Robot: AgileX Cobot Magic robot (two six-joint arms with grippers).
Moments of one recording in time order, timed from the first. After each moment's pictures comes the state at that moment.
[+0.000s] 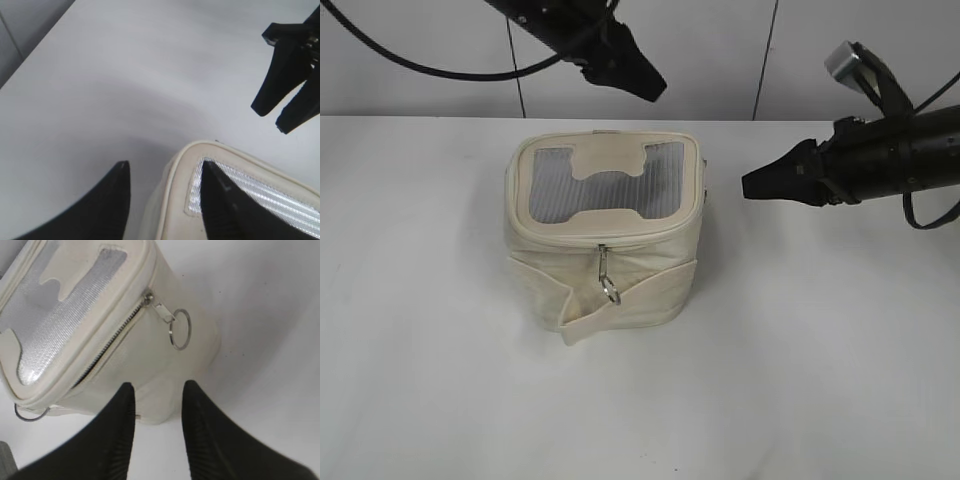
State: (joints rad) left arm -0.40 2.16 -2.00 -0.79 1.10 1.07; right arm 0.07 1.79 -0.93 1.42 0.72 -1.47
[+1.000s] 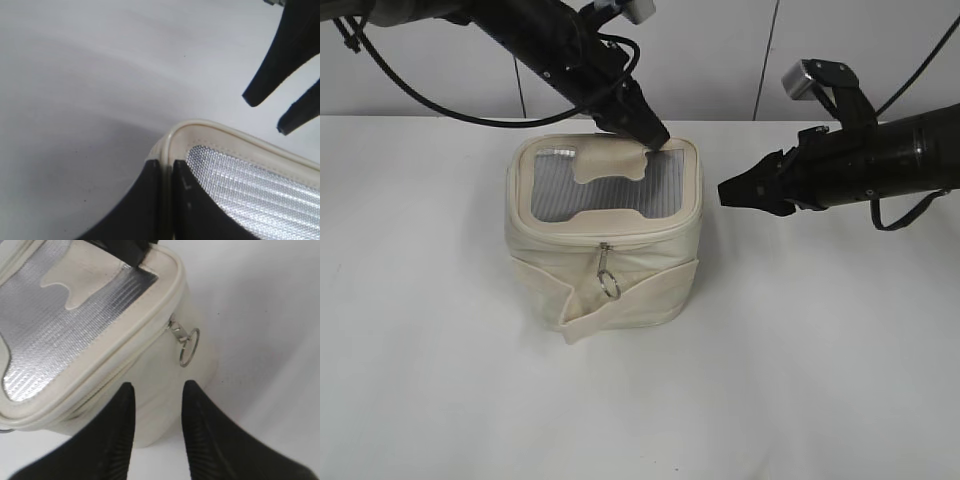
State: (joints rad) left arm -0.43 2.29 -2.03 -0.77 1.13 1.09; right arm 0.17 1.81 -0.93 1.51 0.58 -1.63
